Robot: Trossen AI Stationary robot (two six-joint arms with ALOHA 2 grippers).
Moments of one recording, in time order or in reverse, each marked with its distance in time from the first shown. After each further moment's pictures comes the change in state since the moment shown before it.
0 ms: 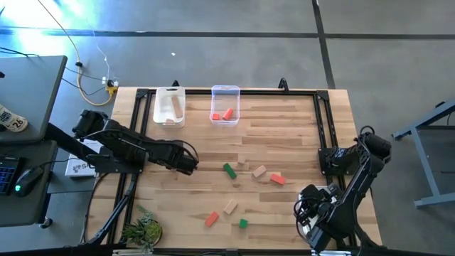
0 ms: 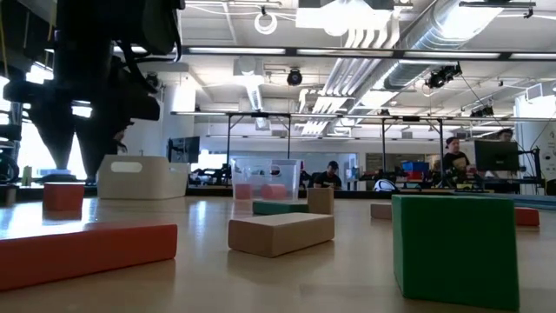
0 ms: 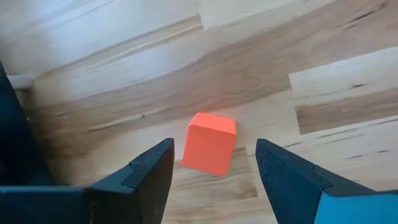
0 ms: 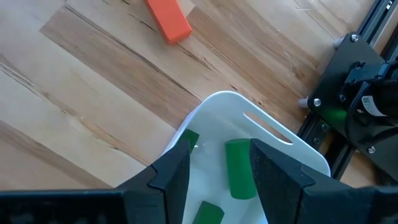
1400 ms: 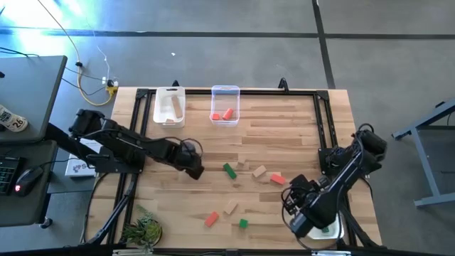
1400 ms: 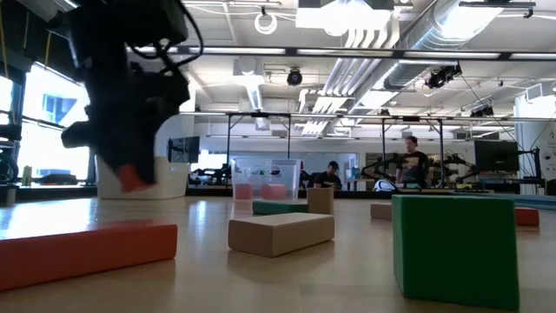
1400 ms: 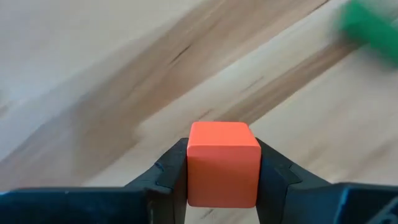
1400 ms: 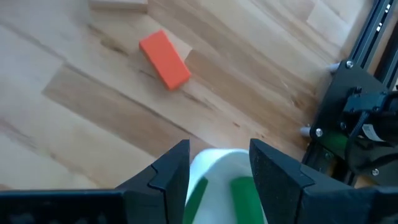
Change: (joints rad) left arm 0.050 -0.058 -0.156 0.556 0.006 0.329; right arm -0.172 0.000 0.000 0.000 0.052 -0.080
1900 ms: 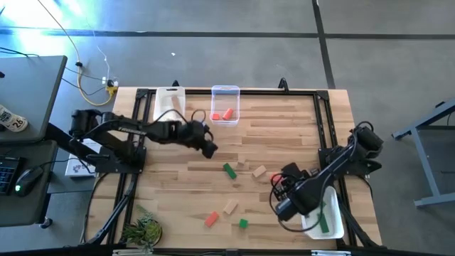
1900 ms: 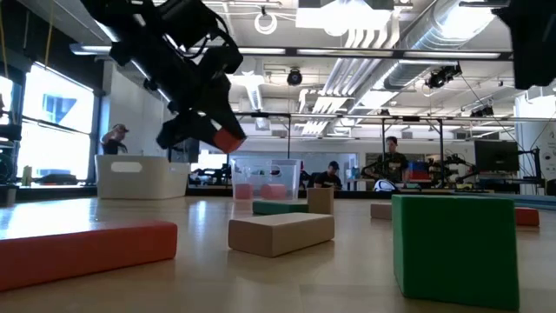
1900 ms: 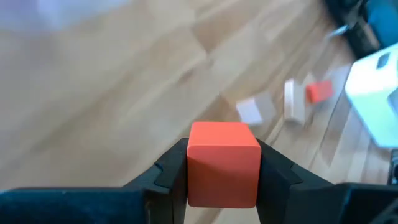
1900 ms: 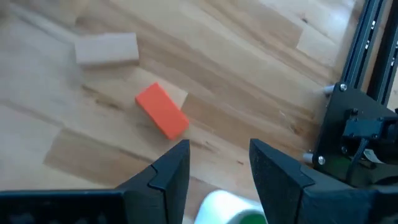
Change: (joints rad) left arm 0.323 -0.017 0.000 0.452 0.169 0.384; right arm -0.176 -0.001 0.000 0.000 0.057 -0.050
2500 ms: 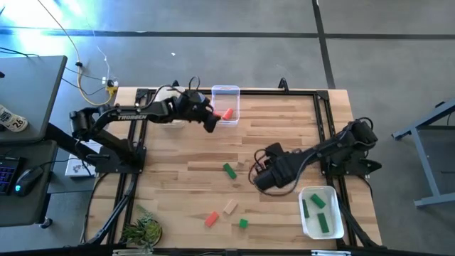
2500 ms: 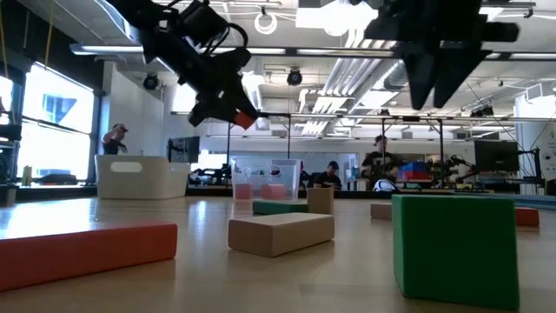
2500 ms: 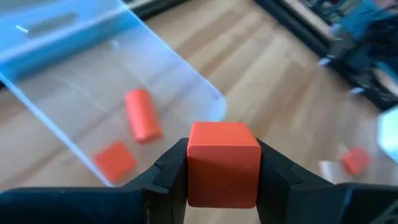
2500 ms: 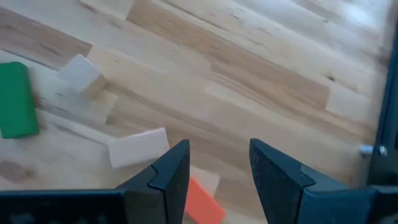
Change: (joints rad) left arm 0.290 0.011 0.159 -0.016 0.045 0.391; right arm -0.295 -0.001 0.000 0.168 0.122 -0.253
